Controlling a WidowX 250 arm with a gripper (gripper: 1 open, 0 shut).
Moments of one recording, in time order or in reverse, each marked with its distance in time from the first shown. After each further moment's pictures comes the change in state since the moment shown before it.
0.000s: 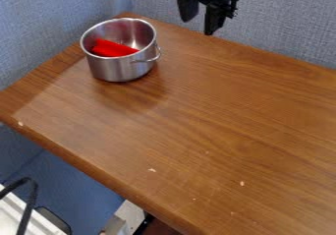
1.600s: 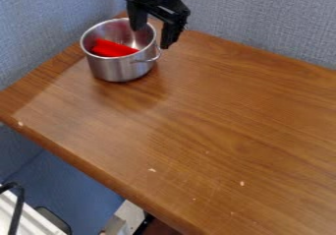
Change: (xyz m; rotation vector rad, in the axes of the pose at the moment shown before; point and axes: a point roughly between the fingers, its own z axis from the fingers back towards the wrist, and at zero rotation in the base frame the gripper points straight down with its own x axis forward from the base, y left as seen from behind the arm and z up) arm -0.039 0.058 -0.029 0.070 0.140 0.133
